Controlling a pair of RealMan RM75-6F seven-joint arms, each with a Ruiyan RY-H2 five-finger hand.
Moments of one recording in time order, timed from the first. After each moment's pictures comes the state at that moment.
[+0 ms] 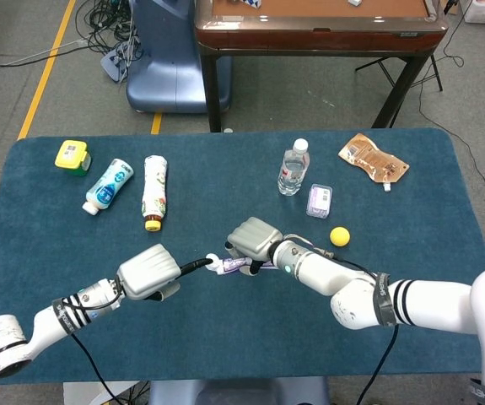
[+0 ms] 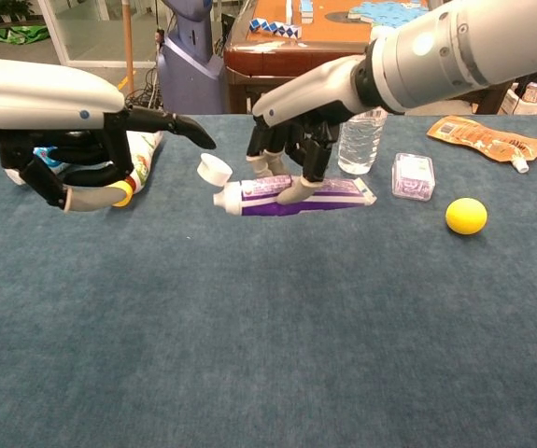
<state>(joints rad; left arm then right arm) -0.83 -1.08 -0.06 -1.73 1.80 0.87 -0.12 1.35 -1.22 0.05 -1.69 -0.78 0.47 -0.28</state>
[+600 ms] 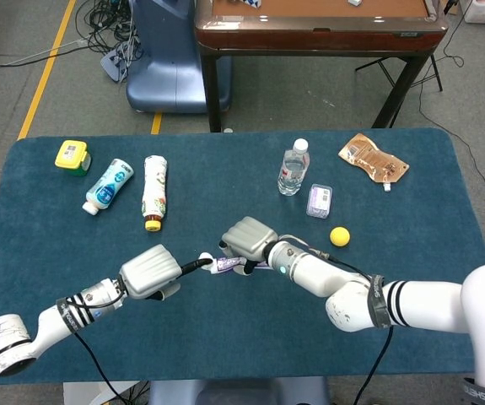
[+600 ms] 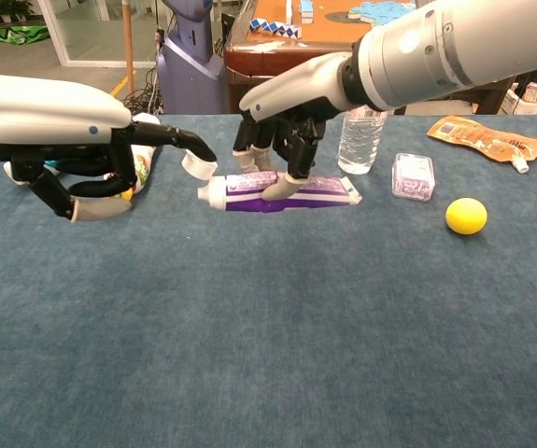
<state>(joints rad) -0.85 -1.10 -0.02 -1.71 1.76 0.88 -0.10 1.37 -1.23 0.04 -1.70 -0.77 0.52 -0.26</state>
